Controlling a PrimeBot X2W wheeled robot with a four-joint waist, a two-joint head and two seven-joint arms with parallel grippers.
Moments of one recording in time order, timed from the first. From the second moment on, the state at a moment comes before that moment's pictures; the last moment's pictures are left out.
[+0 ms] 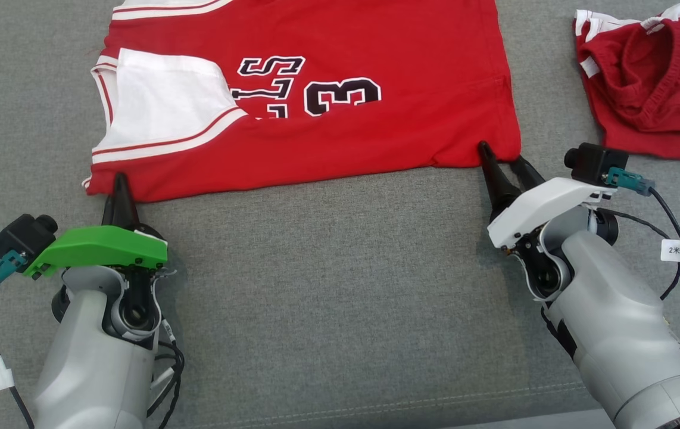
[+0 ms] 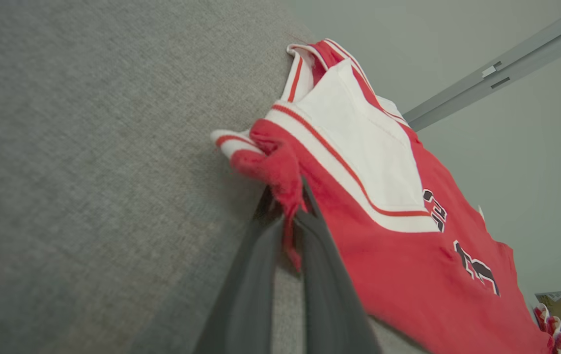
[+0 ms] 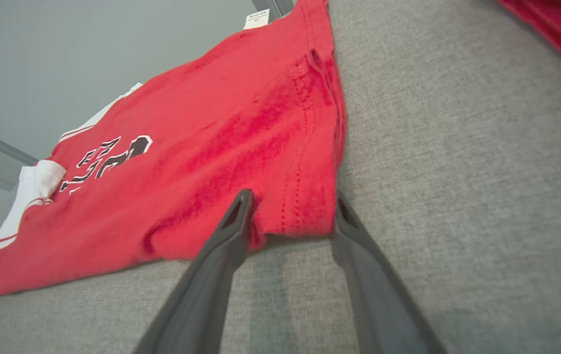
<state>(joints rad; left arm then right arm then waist) -0.50 0.03 -0.13 0.64 -0.98 0.01 -0.25 -0.61 -0.07 0.38 0.83 0.68 0.12 -0.21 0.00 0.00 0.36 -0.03</state>
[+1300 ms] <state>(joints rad) -0.10 0.02 -0.03 0.35 -0.96 -0.06 -0.25 -0.24 -0.16 0.42 0.49 0.76 0.12 -0.25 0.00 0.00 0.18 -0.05</state>
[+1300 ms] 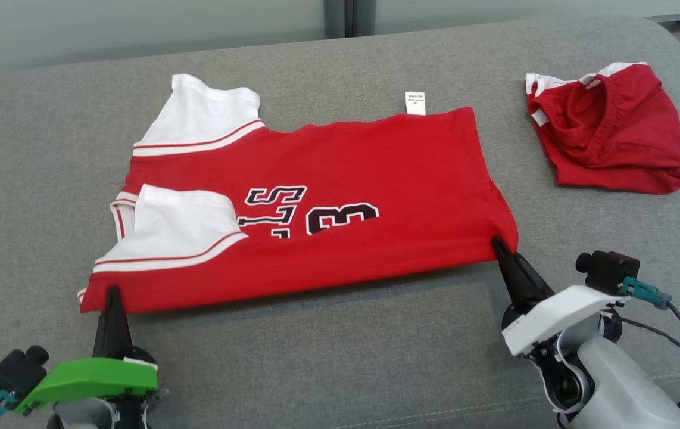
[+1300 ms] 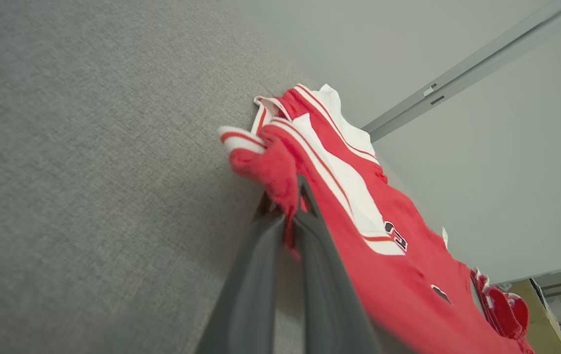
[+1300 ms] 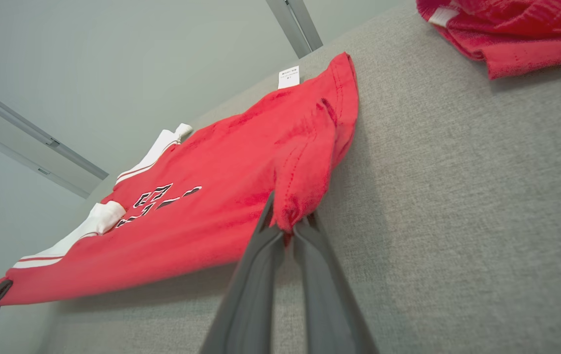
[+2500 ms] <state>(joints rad) 0.15 0.05 -0.06 0.11 -0.89 0.09 -0.25 0.02 -0.30 0.36 0.37 0.80 0.05 -0.17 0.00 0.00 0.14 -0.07</state>
